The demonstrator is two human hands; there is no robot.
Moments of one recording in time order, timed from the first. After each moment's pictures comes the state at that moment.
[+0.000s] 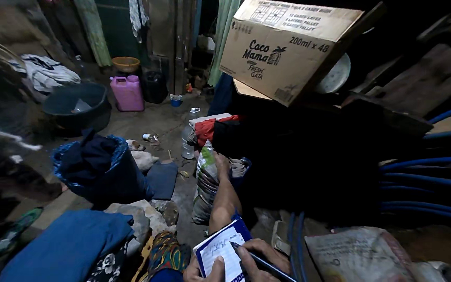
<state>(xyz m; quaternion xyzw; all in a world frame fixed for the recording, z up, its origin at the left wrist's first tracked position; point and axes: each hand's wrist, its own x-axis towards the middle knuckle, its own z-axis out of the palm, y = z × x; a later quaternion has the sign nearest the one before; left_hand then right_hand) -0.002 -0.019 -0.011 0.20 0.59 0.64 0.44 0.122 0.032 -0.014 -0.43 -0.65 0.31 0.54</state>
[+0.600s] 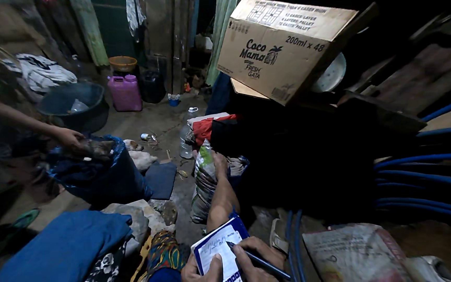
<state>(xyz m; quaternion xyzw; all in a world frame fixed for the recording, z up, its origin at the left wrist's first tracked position) -0.002 -0.020 -0.010 0.19 0.59 0.64 0.44 0.120 0.033 -0.020 -0.42 -0.66 0.31 0.54</state>
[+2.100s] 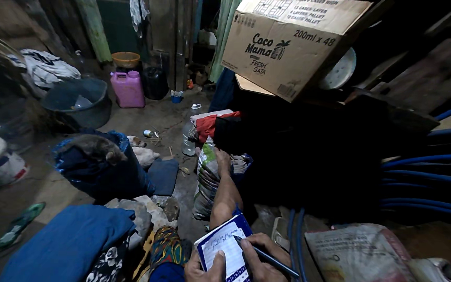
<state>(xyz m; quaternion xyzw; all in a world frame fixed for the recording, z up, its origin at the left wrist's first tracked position) -0.002 -0.020 -0.011 0.18 0.60 0.65 0.44 0.118 0.033 -0.018 -0.43 -0.63 0.30 0.57</state>
